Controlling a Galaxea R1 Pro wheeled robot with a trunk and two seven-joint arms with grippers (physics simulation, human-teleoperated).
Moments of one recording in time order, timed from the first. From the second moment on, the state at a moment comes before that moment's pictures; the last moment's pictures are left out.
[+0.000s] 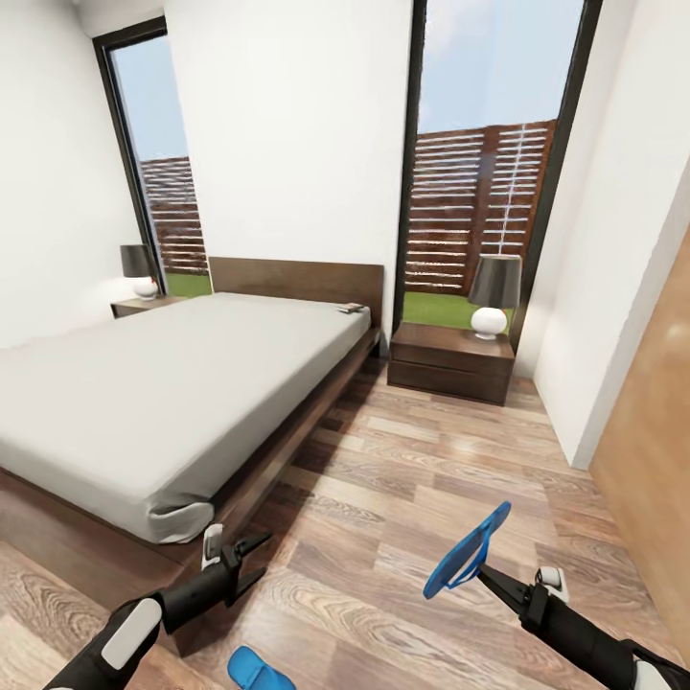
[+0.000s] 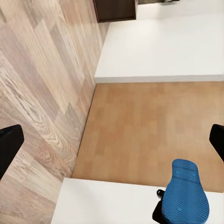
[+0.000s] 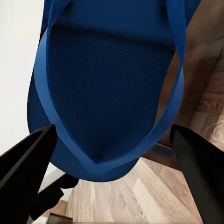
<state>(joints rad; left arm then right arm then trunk) -0.45 0.18 -0.08 -0.55 1.04 0.70 -0.74 -0.08 -0.35 -0.05 -1.11 -0.95 0.63 0.96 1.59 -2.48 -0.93</state>
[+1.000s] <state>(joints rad) -0.45 0.17 -0.08 -0.55 1.03 0.70 -0.74 -0.08 -0.35 -0.05 -1.11 -0.95 0.63 0.96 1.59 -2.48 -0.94</state>
